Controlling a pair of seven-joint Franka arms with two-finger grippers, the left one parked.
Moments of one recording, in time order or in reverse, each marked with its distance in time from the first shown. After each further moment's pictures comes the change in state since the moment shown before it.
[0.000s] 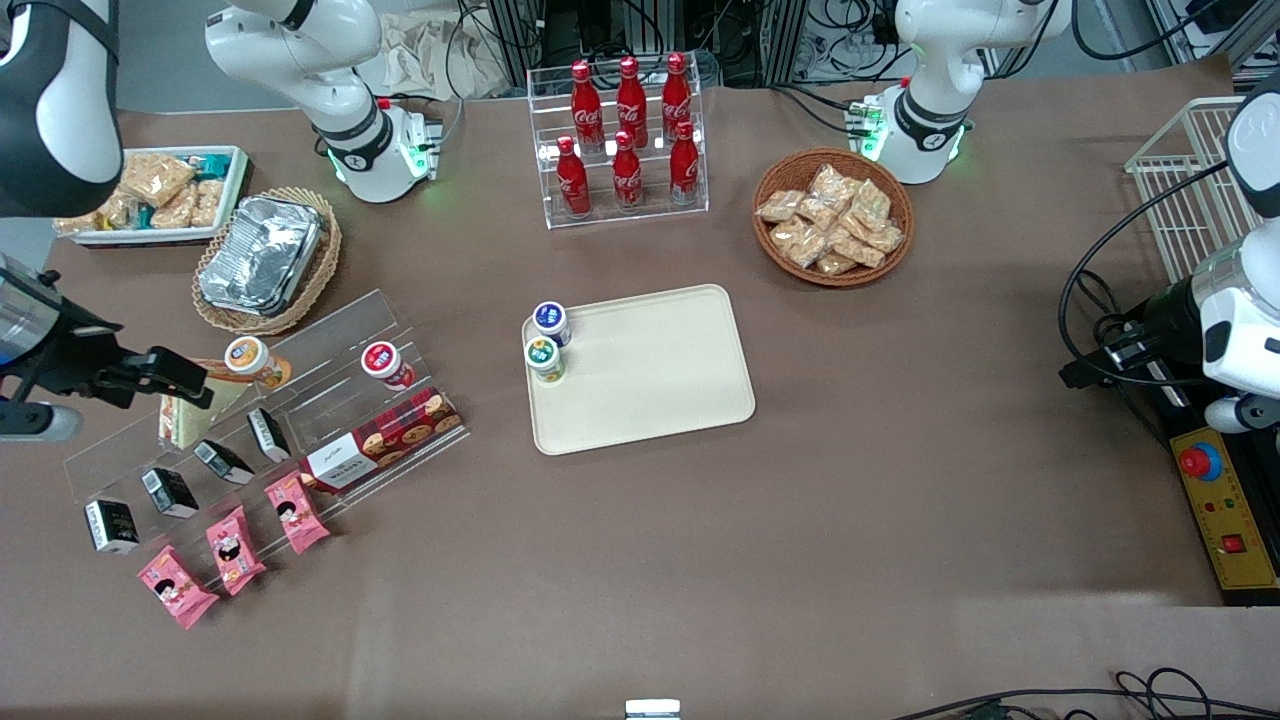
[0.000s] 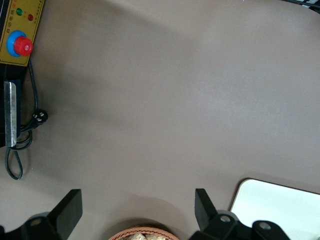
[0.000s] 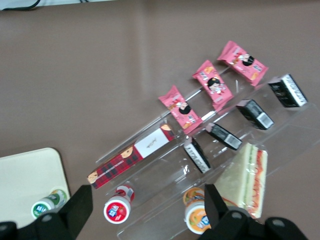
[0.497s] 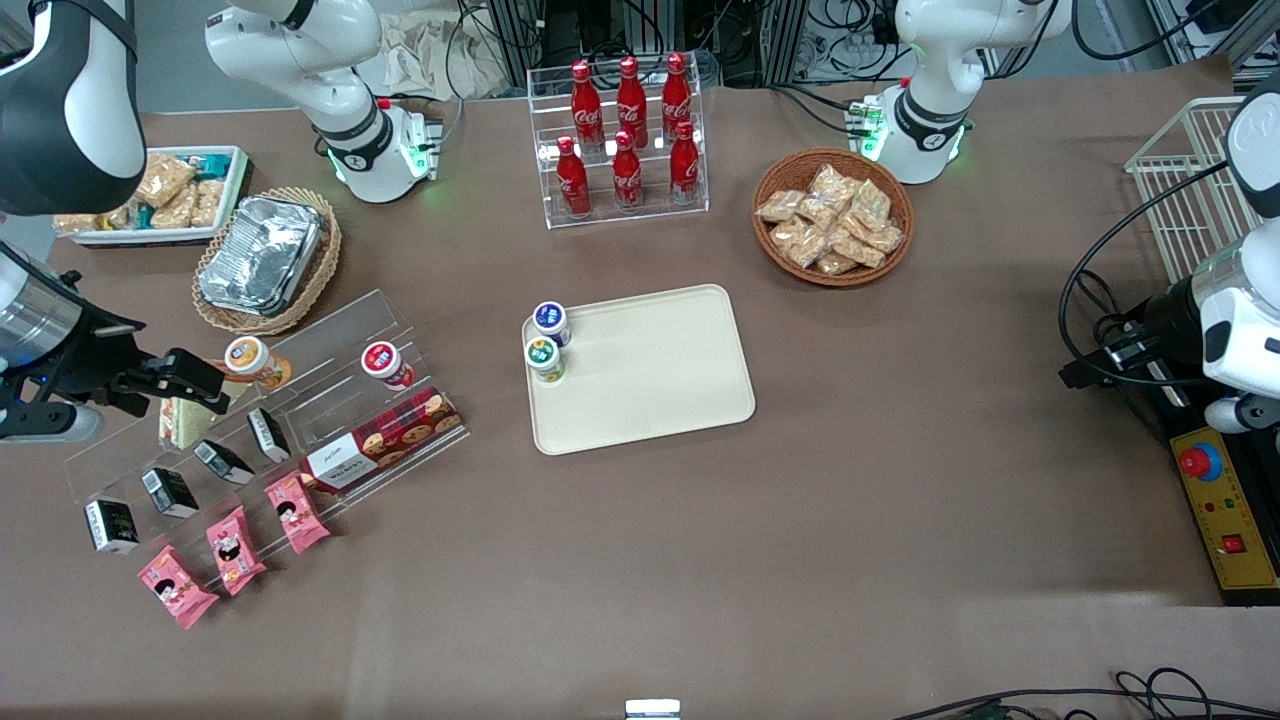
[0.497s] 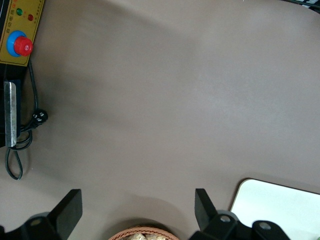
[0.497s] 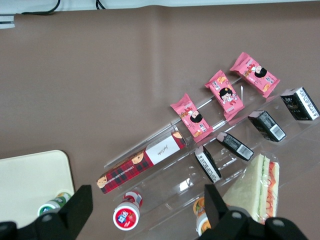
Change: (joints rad) arm 0.017 0.005 0.039 -0.001 0.001 0.031 -0.003
